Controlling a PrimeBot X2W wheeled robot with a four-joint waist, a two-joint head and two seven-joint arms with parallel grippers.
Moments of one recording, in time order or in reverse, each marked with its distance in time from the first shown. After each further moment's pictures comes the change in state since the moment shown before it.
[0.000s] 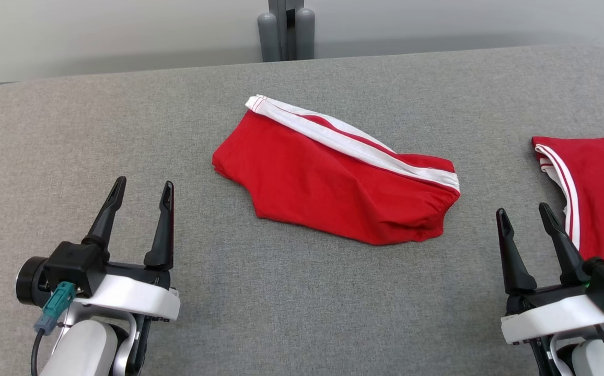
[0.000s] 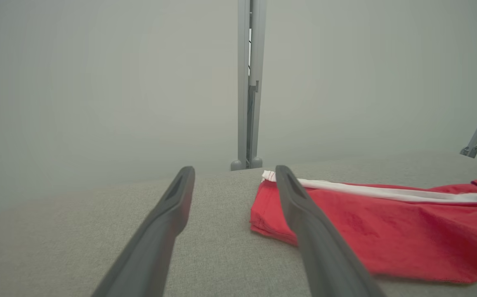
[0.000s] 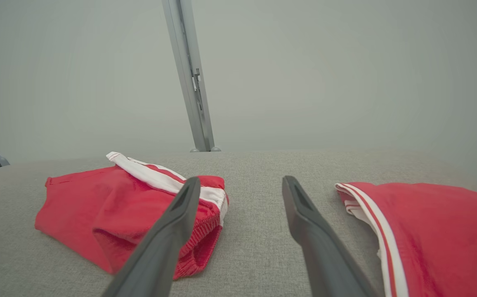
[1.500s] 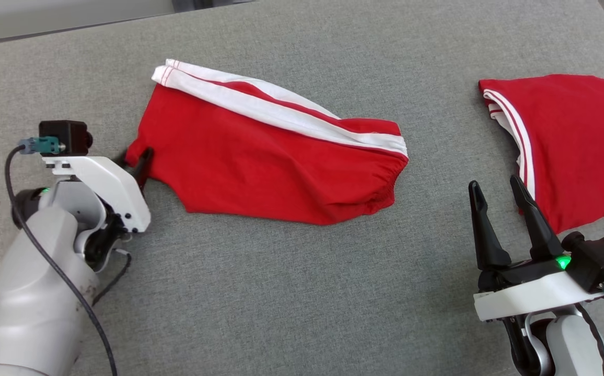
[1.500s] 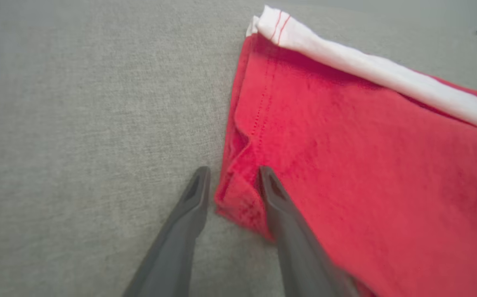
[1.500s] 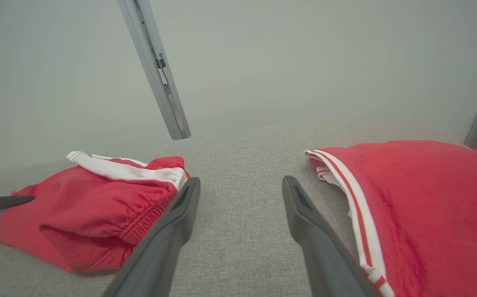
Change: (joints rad) left arm -0.554 -0.025 -0.086 0.778 -0.265 -0.254 0.416; right arm -0.081 0.048 0.063 -0.013 0.061 0.000 0.000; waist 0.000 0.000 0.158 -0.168
